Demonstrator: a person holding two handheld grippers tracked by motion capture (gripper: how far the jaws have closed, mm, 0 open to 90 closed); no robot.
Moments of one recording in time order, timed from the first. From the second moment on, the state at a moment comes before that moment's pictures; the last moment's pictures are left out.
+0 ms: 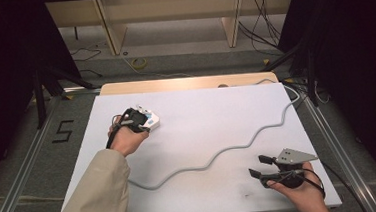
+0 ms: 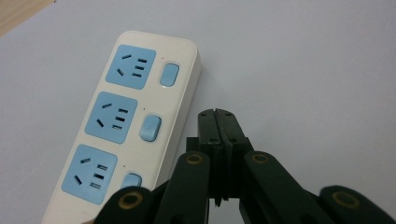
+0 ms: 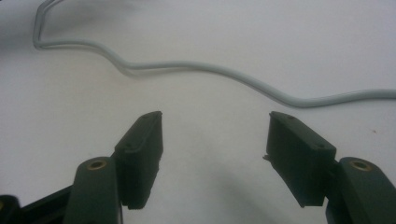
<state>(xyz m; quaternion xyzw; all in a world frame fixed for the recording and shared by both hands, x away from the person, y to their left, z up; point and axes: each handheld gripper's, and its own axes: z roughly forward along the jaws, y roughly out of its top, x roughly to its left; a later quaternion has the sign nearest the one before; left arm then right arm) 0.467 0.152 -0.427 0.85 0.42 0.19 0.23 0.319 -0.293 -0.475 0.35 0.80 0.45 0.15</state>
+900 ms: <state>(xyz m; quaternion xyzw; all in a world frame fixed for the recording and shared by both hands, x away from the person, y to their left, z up) 0.483 0.149 -0.427 0.86 0.42 0.20 0.21 0.319 -0.293 -0.475 0.35 0.80 0.45 0.15</state>
